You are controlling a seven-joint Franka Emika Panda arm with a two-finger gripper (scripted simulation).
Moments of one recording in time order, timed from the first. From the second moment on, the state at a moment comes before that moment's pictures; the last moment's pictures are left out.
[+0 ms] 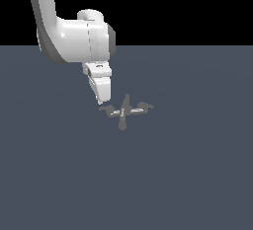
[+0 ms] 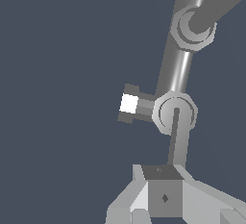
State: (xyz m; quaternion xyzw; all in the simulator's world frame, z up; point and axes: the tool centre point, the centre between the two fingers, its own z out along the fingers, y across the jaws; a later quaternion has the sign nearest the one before) arm 0.055 0.108 0.085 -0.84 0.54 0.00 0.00
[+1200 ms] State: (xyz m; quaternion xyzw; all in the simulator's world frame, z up) arm 0.066 0.104 0.061 -0.82 0.57 0.00 0.00
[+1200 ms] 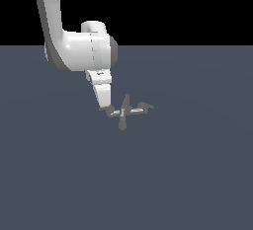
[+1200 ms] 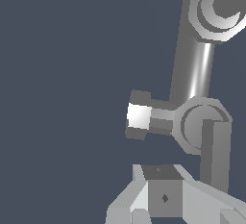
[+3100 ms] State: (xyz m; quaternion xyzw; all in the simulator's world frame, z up) arm 0.006 0.087 0.061 -0.84 0.55 0.01 0.01
